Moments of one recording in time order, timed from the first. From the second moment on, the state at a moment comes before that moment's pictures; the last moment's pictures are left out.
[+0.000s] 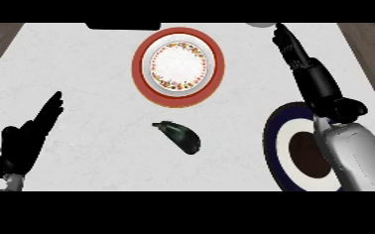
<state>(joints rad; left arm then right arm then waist) 0.01 0.61 -0.19 -1.45 0.25 0.15 0.04 -0.41 -0.38 0.19 -1.49 -0.10 -0.02 -0.13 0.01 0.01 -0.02</state>
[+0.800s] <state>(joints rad) -0.19 0.44 -0.23 -1.45 0.29 0.18 0.10 -0.67 -0.20 0.49 -1.03 -0.20 0.58 -0.27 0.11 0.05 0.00</state>
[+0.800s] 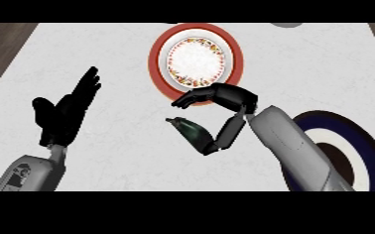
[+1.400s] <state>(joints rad) -0.23 0.39 -0.23 -1.38 0.27 0.21 0.11 -0.94 -0.18 0.64 -0.70 0.05 0.66 -0.52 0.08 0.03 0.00</state>
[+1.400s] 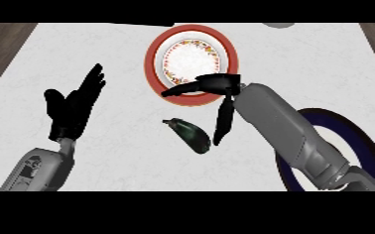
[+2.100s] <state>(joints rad) -0.22 0.39 -0.20 -1.38 0.26 0.20 0.12 -1.09 -0.10 0.88 -0.51 0.29 0.55 -0.65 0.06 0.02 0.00</state>
